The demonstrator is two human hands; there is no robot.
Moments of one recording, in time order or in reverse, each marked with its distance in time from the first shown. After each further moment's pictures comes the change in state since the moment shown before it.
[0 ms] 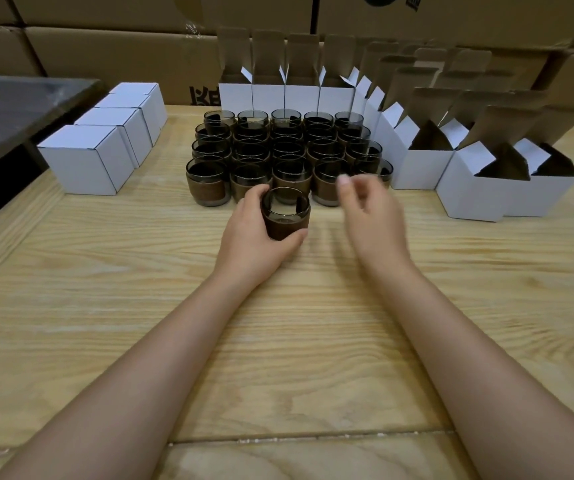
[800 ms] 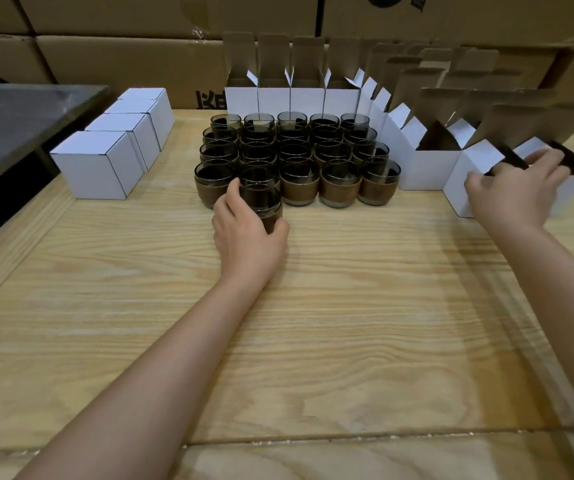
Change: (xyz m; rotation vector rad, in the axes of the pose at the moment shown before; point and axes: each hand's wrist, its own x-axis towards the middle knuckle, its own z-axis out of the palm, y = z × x) left_hand 0.001 0.002 0.000 0.043 0.199 -0.162; right_hand 0.071 0.078 -0.103 -0.746 0.279 0.237
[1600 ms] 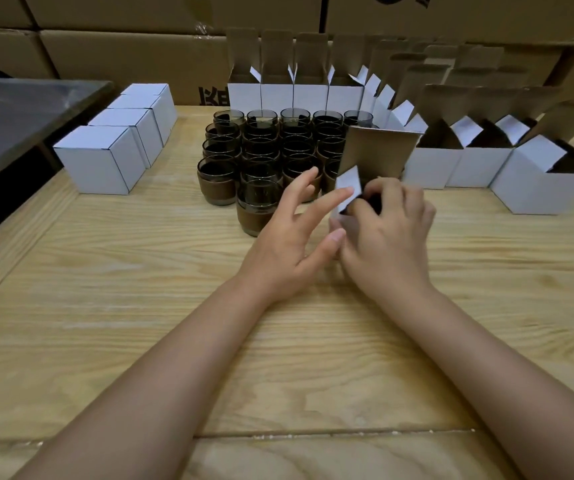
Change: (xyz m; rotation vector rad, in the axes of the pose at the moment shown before) left_hand -0.020 0.009 -0.005 -0.259 -0.350 0.685; right_hand -0.145 -0.087 -0.014 0.207 0.125 -0.652
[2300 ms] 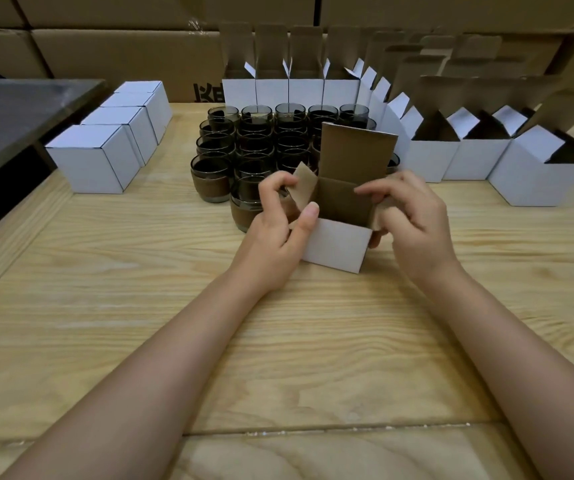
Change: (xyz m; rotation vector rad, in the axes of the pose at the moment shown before) left_hand 0.001 -0.005 0.000 -0.071 0.091 -0.201; right_hand 0.011 0.044 -0.007 0.850 -0.120 0.154
